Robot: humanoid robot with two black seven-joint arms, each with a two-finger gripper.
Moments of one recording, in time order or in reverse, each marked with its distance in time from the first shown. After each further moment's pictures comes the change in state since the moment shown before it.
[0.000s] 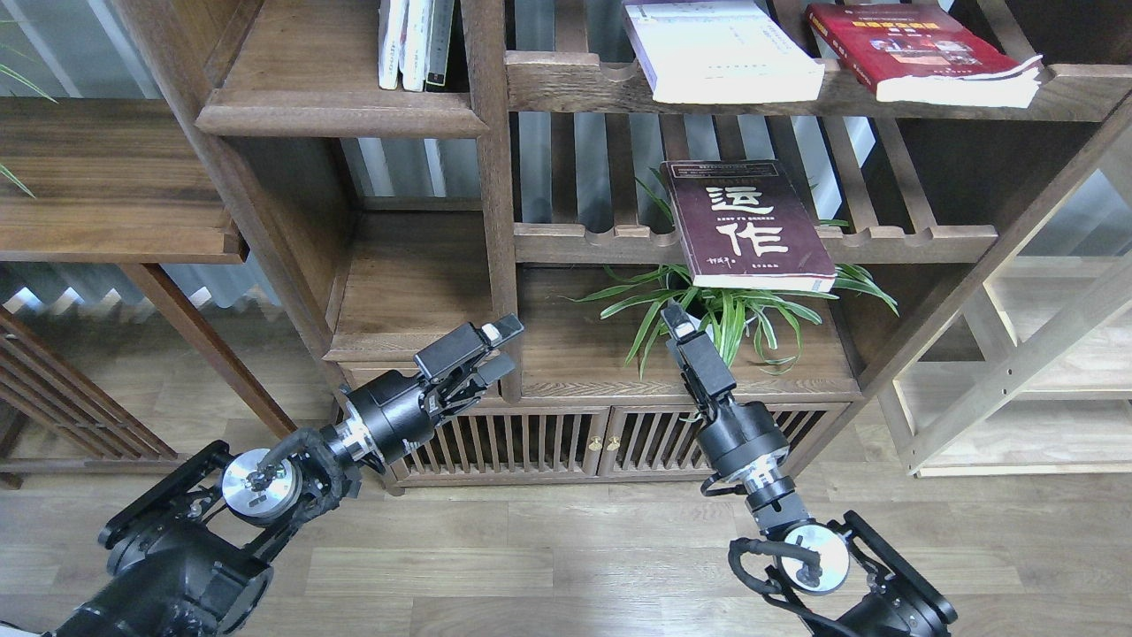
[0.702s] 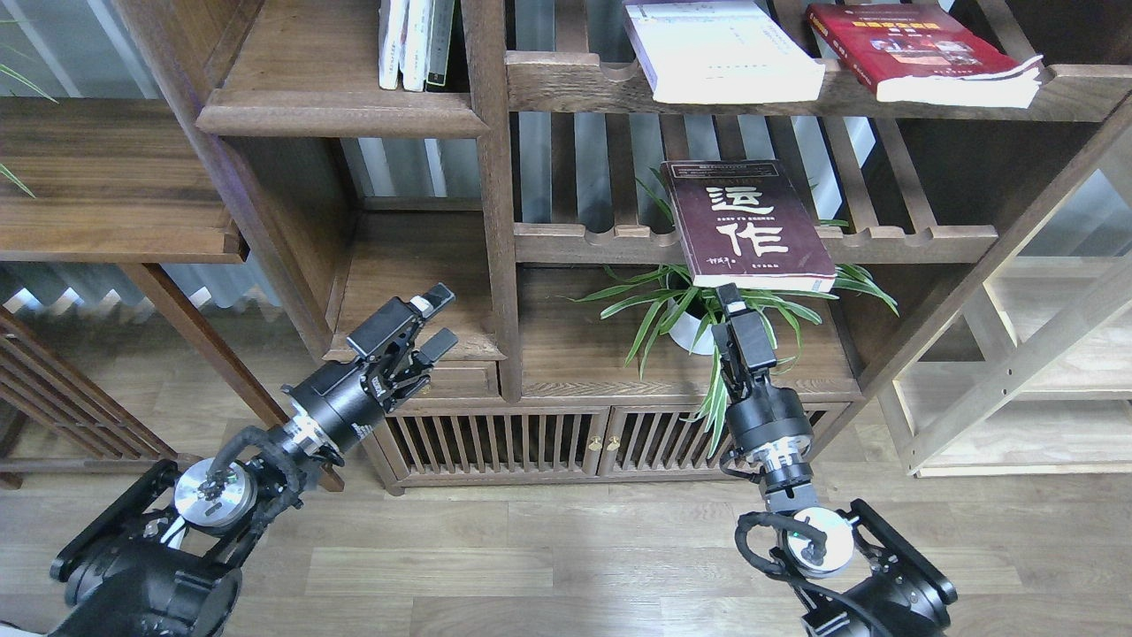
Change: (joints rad) left arm 0.086 0.010 -0.198 -0.023 -0.014 0.000 0.000; right arm 0.068 0.000 0.009 -0.118 0.138 0.002 0.122
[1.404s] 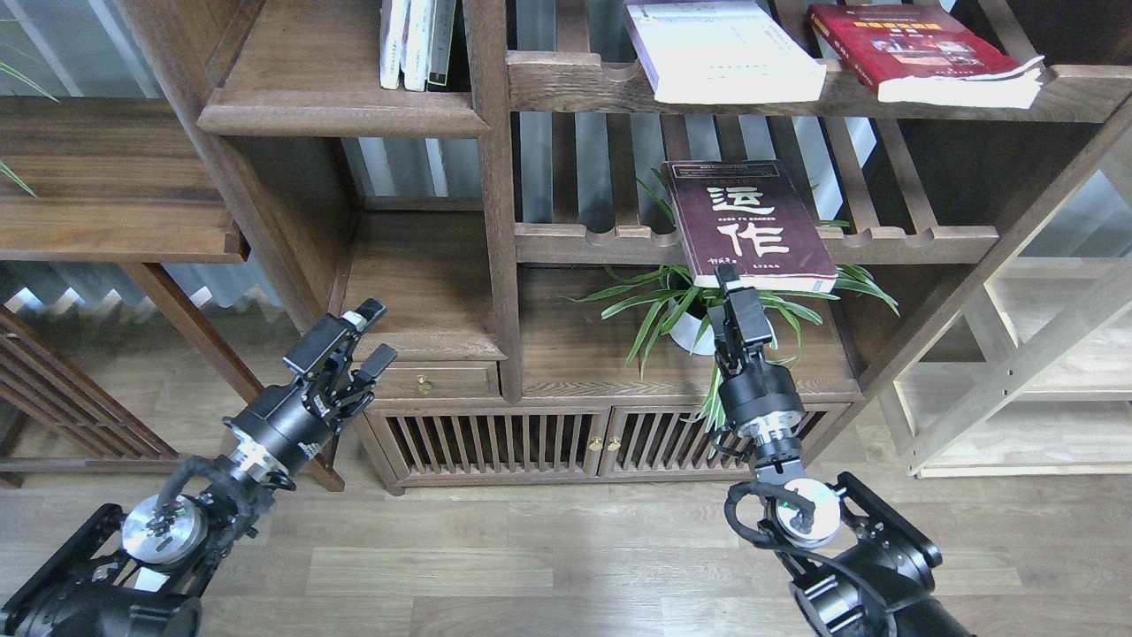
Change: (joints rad) left arm 0.107 0.031 -0.129 -0.008 -0.002 0.000 0.000; right arm 0.128 0.000 -0.070 -0.111 0.133 0.000 0.043
